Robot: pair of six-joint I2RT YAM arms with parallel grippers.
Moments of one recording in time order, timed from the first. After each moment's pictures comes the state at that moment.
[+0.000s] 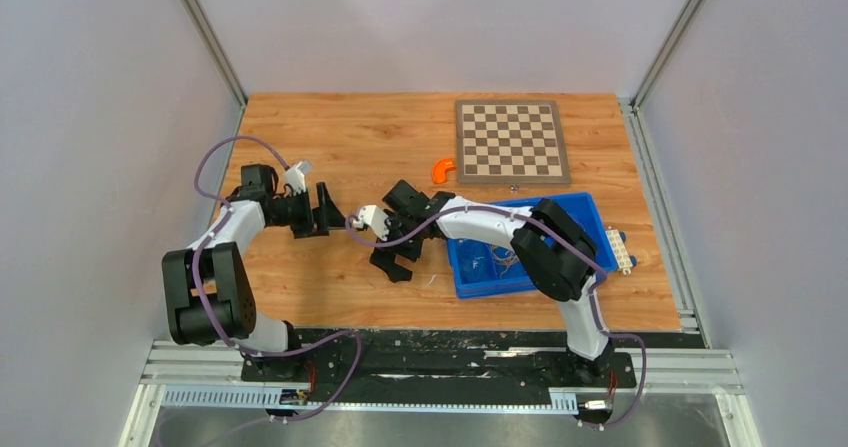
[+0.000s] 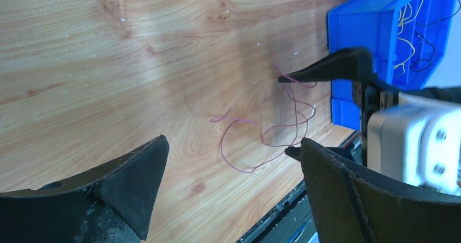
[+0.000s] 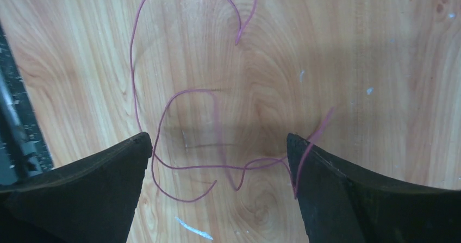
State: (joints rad) left arm 0.17 1.46 0.83 -0.50 0.81 -0.02; right arm 0.91 2.07 1.48 -0.49 -0.42 -0.35
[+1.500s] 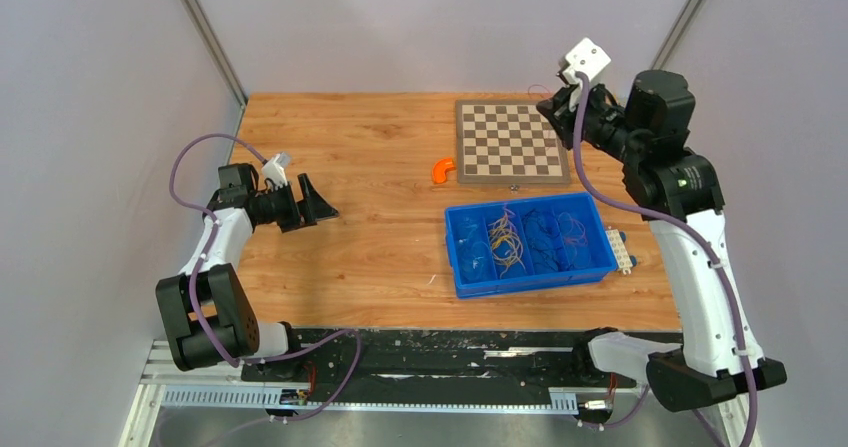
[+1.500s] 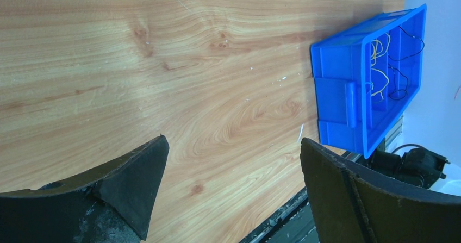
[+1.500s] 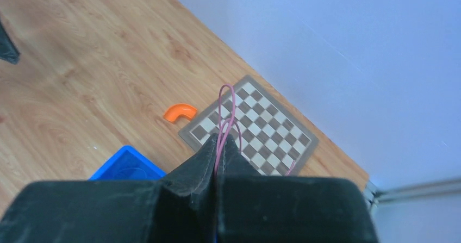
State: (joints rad) left arm 0.27 1.34 0.83 -0.48 0.83 -0.08; right arm 0.29 1.21 1.68 -0.66 -0.38 -0.38
